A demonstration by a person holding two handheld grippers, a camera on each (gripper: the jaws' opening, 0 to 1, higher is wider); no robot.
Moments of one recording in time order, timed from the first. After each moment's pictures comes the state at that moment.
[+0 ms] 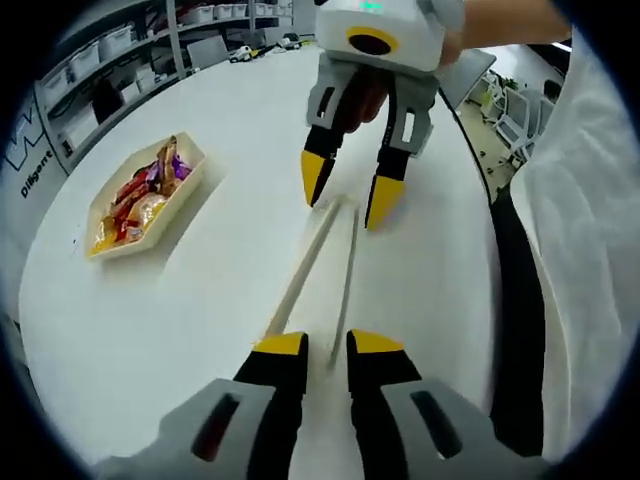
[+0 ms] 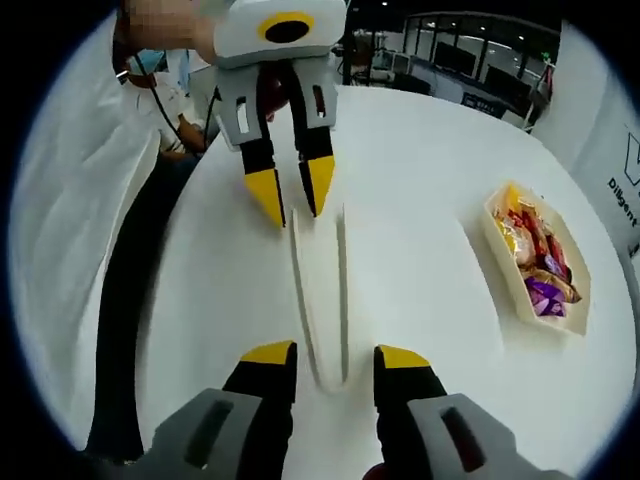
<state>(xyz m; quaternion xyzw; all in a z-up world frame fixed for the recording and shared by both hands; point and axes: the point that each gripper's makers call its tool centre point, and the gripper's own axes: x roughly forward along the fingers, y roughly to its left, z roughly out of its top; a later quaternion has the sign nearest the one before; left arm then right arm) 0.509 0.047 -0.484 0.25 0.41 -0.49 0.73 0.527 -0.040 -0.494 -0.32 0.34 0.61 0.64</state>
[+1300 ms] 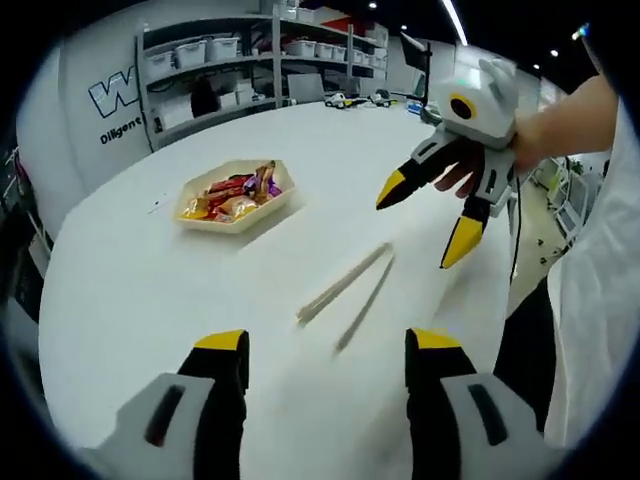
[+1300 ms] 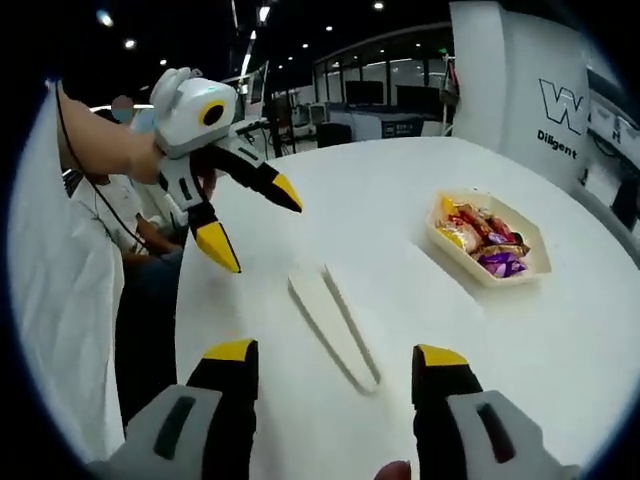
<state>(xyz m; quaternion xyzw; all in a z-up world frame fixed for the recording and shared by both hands) 0.501 0.079 -0.437 0.12 0.34 -0.35 0.87 0.509 -0.041 -0.445 -0.16 0.31 0.53 0.77</state>
